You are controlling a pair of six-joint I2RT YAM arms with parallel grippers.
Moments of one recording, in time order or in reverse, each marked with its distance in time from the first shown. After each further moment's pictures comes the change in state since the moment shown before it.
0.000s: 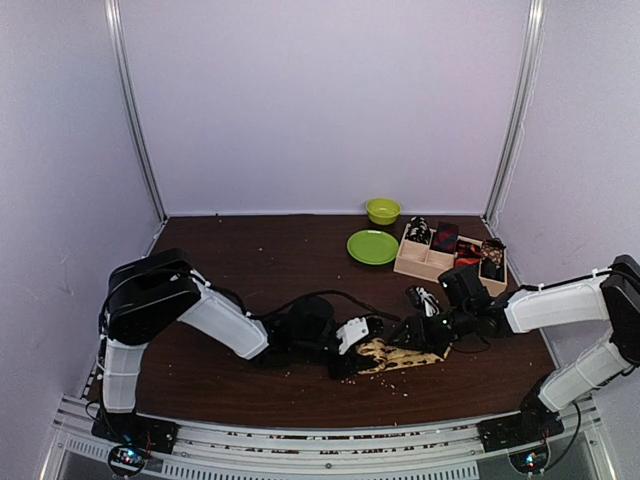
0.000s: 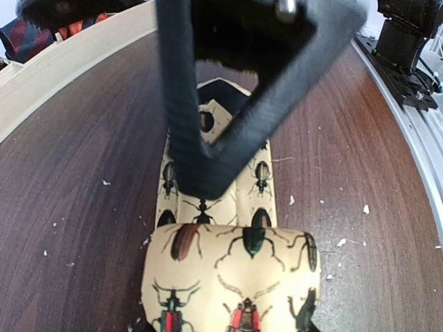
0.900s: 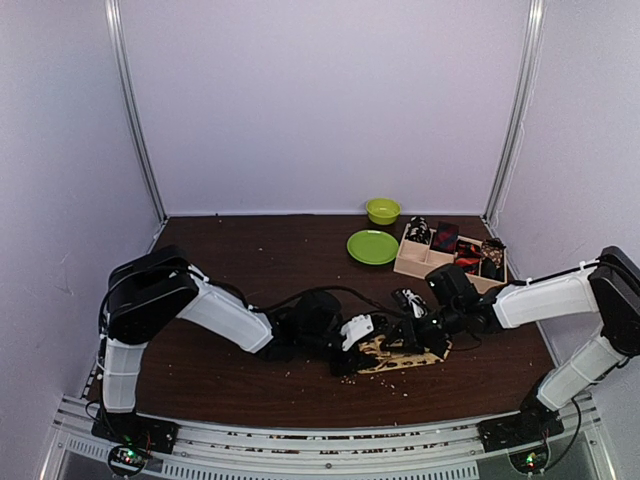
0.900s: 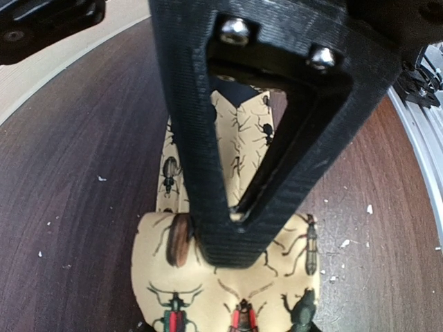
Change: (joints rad) left arm 0.005 -0.002 0.071 -0.144 0.010 0.006; right arm 0.040 0.073 0.061 -0.011 -0.060 -0.013
